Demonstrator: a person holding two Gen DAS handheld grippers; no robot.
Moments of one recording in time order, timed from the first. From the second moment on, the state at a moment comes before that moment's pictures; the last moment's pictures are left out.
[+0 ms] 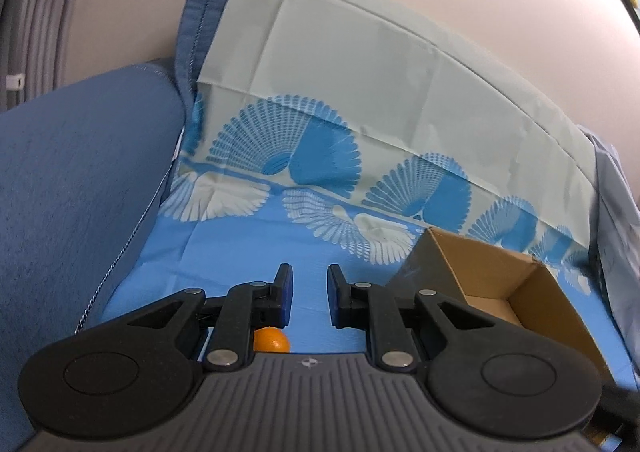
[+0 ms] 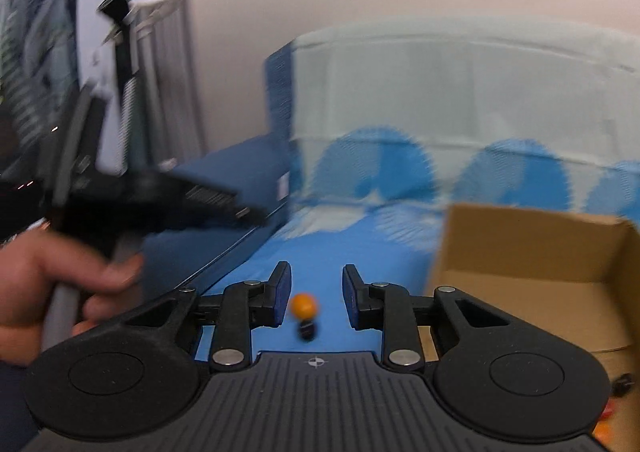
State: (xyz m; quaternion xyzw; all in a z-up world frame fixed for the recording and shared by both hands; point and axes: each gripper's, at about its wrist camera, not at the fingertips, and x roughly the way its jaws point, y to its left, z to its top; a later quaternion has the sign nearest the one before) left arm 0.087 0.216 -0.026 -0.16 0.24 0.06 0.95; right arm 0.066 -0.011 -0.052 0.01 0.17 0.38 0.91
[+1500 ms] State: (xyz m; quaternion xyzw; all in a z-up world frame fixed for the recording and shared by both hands) left arm 0.172 0.216 -0.121 -0.14 0.47 0.05 0.87; right arm 0.118 0.102 -0.151 -0.08 0.41 0.30 0.86
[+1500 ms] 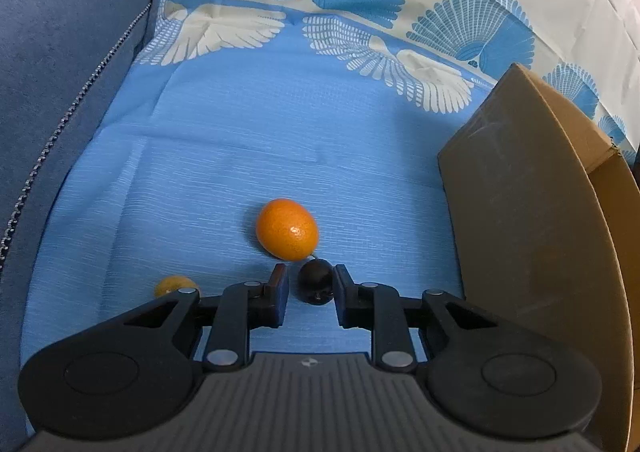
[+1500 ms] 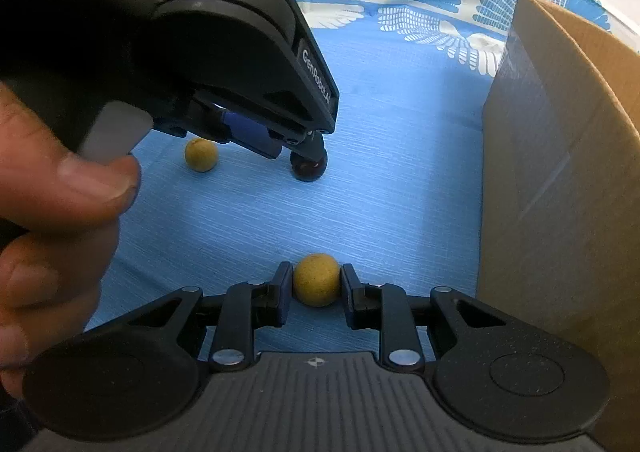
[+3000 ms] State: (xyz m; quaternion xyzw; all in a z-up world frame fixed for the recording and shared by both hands) left arm 0.164 0.203 -0.124 -0.08 0.49 0.06 0.86; right arm 0.111 0.105 -0.144 -0.09 0.40 0.32 0.86
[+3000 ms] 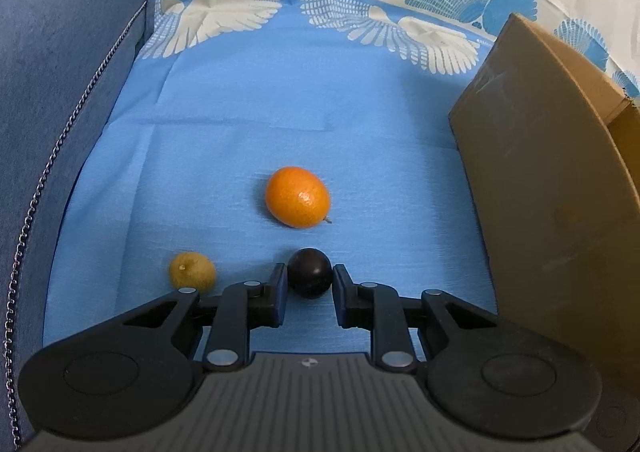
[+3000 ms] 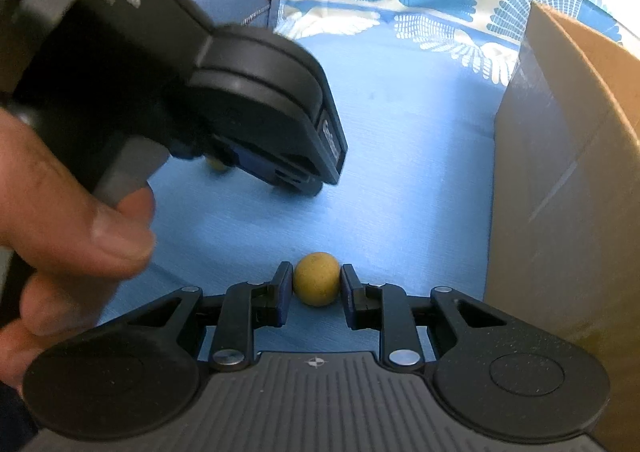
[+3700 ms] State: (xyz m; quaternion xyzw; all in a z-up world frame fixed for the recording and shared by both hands) left arm 0.071 0.166 -0.025 -0.14 0.27 0.03 0.95; right arm 0.039 0.045 -0.082 -0.06 0.22 0.36 0.91
